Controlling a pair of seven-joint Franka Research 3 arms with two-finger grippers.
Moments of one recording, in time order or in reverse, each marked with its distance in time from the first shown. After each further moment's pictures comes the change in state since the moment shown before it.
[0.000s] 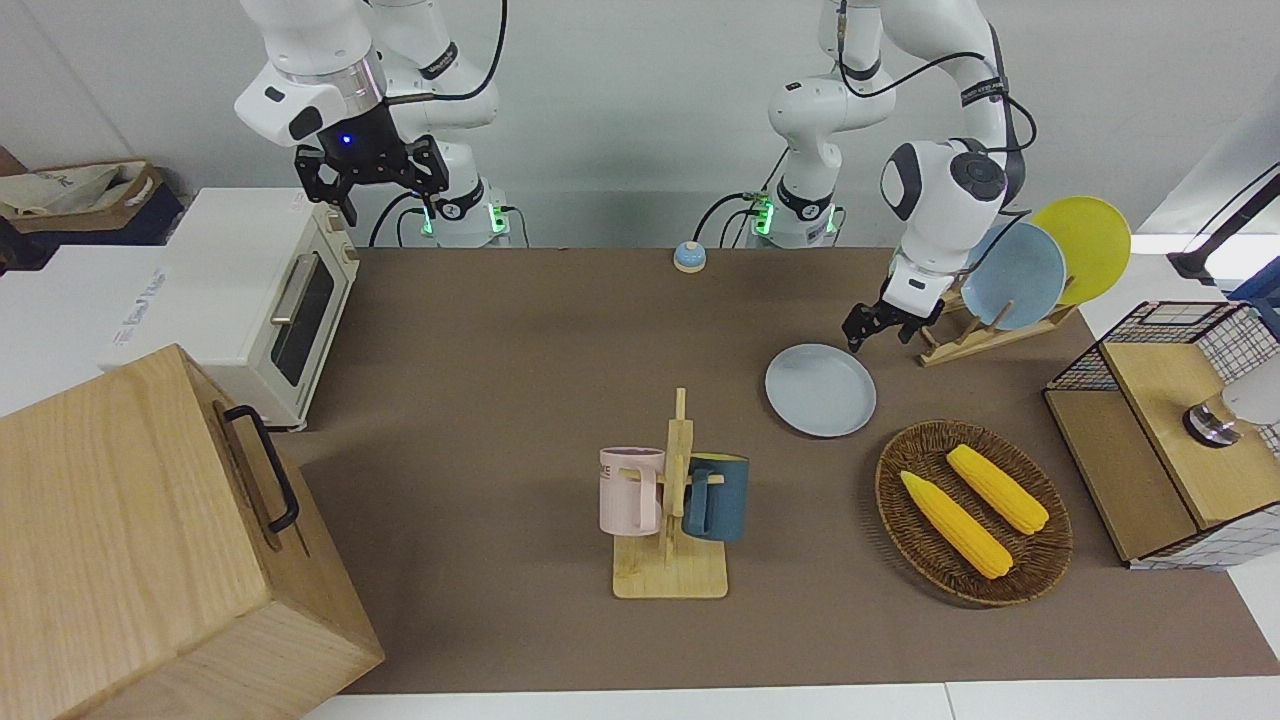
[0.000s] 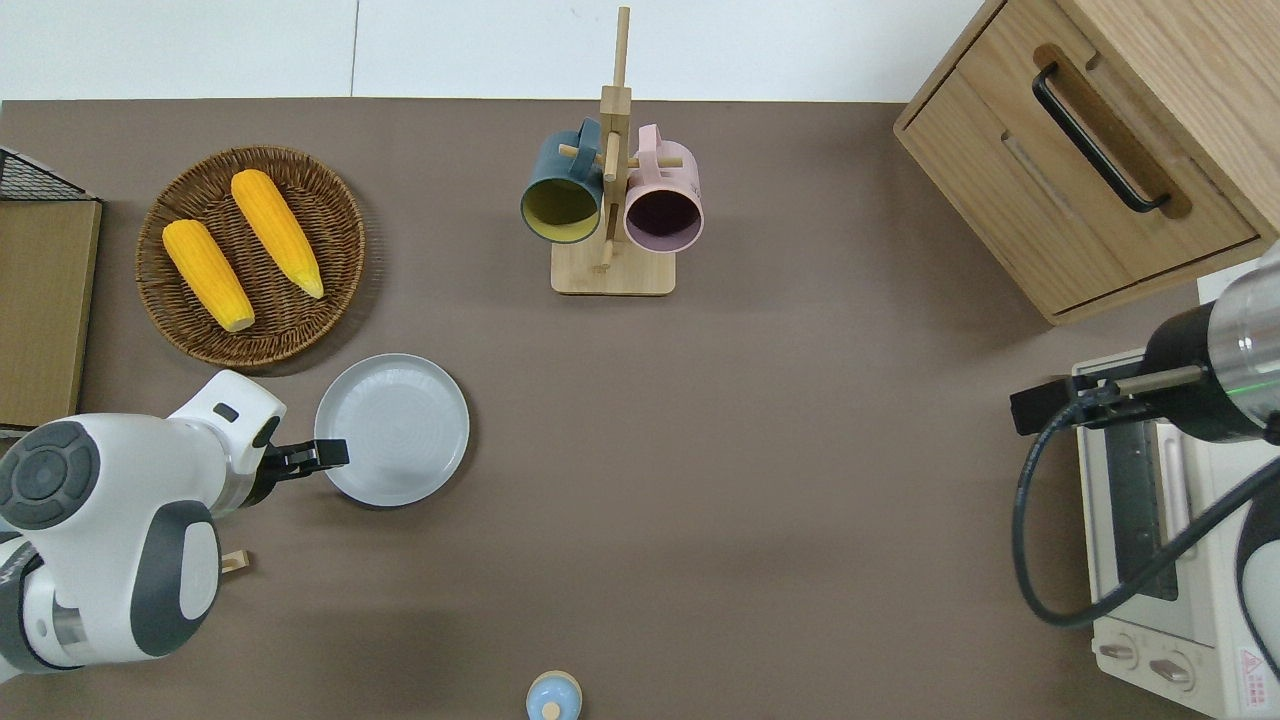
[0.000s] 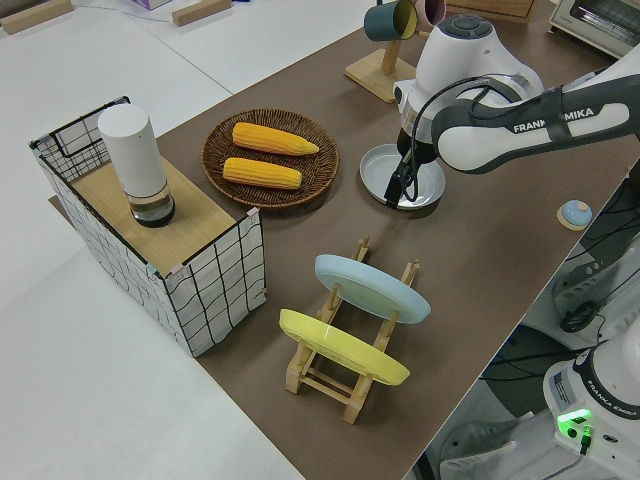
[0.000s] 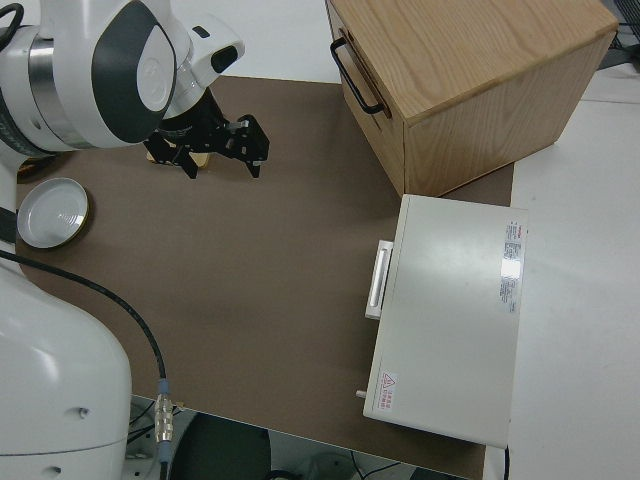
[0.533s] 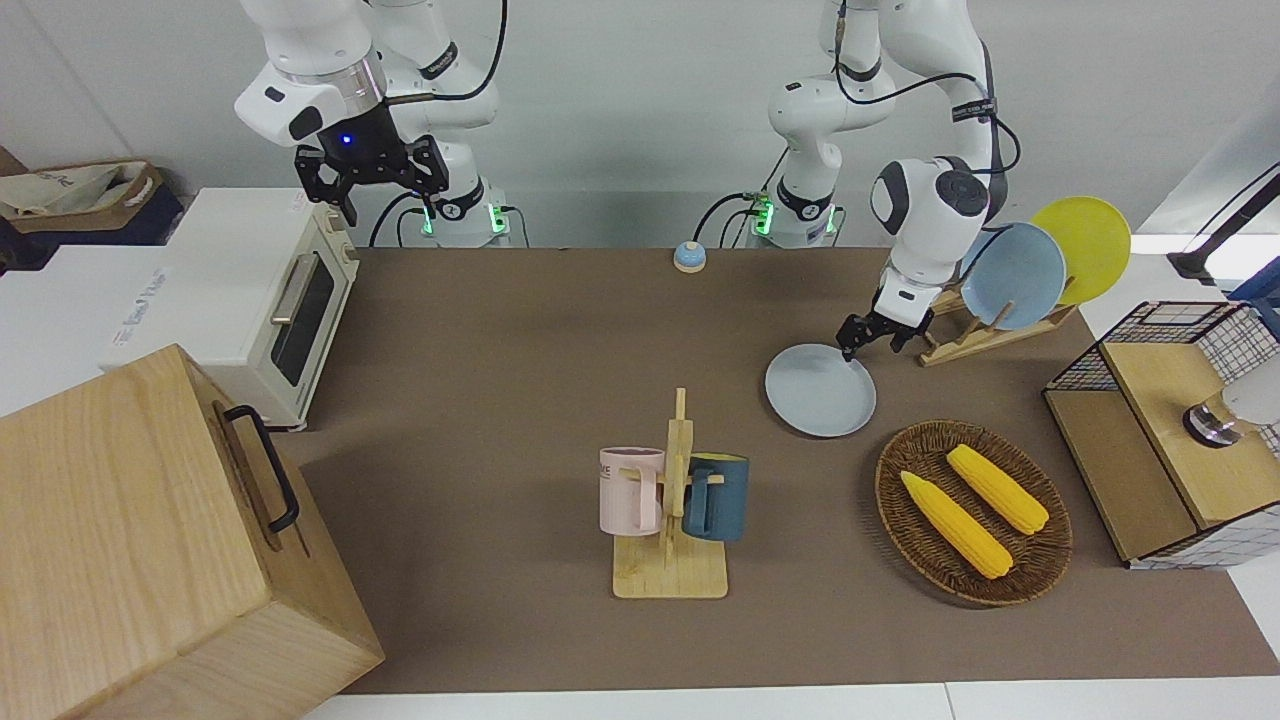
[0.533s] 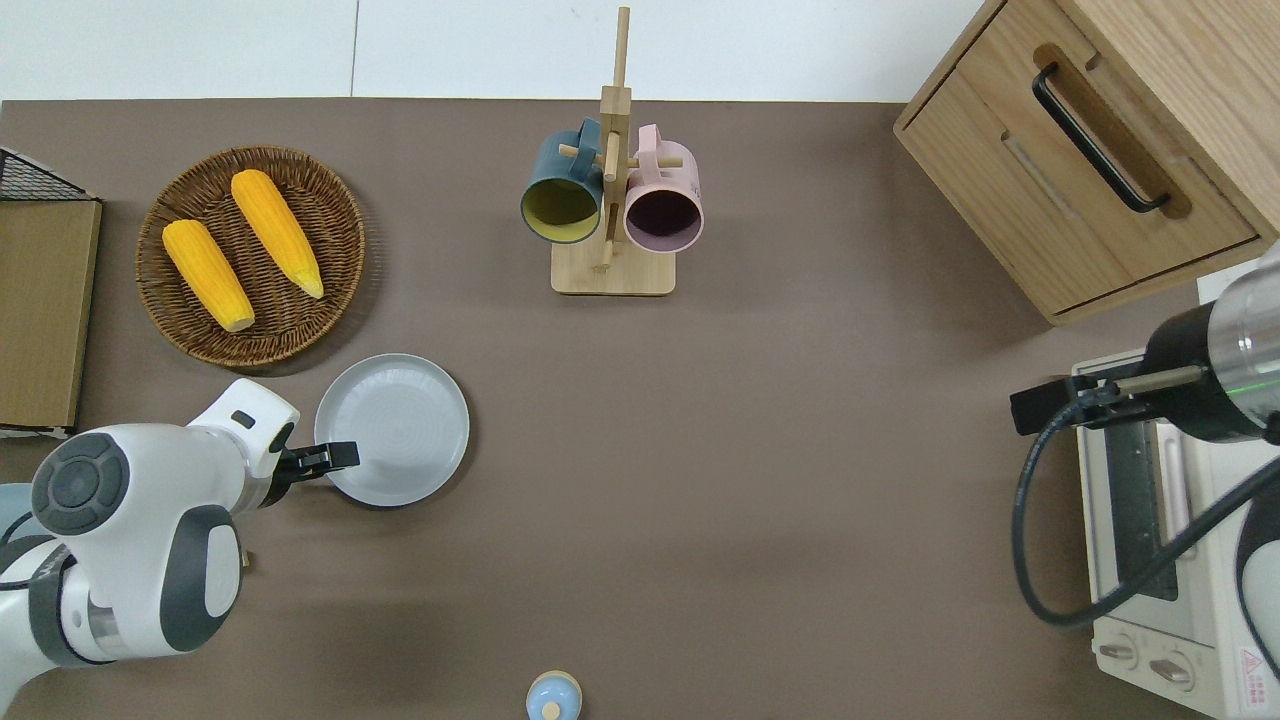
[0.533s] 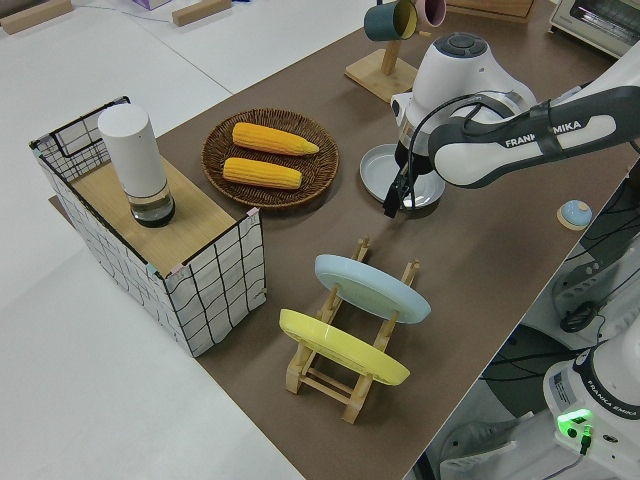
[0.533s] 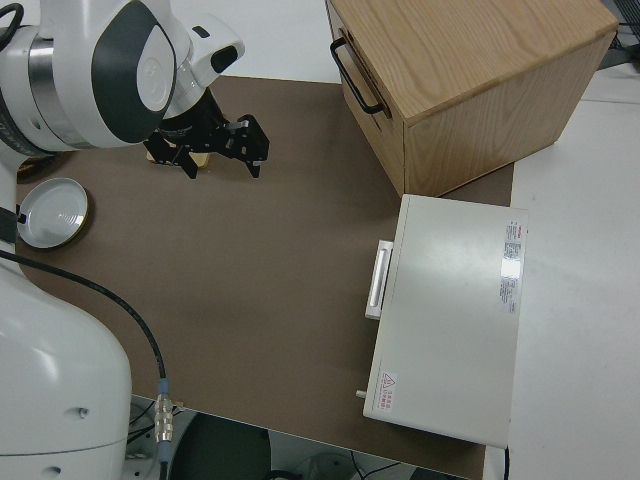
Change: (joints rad) left arm 0.000 0.048 0.000 -0.043 -0.001 0.107 0.000; right arm 0.000 0.000 0.000 0.000 0.000 0.000 0.000
